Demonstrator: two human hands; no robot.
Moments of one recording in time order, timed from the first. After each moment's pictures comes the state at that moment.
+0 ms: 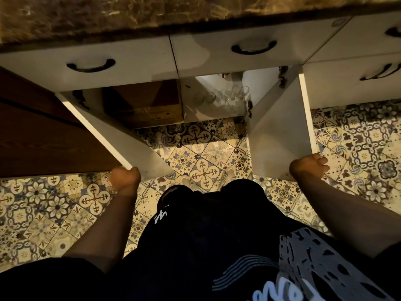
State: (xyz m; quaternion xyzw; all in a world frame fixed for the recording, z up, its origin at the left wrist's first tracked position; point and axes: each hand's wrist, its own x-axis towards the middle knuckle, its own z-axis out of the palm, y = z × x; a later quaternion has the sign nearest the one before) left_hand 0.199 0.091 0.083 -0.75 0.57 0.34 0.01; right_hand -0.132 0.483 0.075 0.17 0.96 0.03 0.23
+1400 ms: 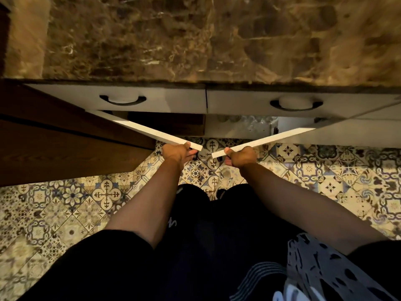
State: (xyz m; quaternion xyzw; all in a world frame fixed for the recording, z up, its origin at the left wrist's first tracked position) left_hand -0.010 0.031 0.077 -0.70 0.28 0.65 -0.05; right_hand -0.143 0.181 0.057 0.11 0.79 -0.37 0.47
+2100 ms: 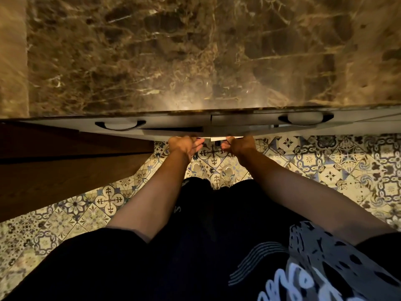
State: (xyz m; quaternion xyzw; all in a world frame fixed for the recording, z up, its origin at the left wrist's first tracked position) left_hand -0.071 -0.022 0.085 -0.68 0.24 0.69 -0.03; right_hand -0.184 0.108 0.058 0.22 0.72 -0.46 0.47
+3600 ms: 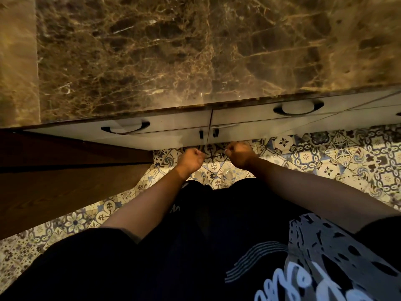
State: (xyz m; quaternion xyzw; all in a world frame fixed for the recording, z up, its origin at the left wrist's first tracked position) left_hand -0.024 0.000 0.068 -0.48 0.64 0.56 0.21; right_hand -0.157 0.139 0.091 -0.19 0.85 -0.11 0.47
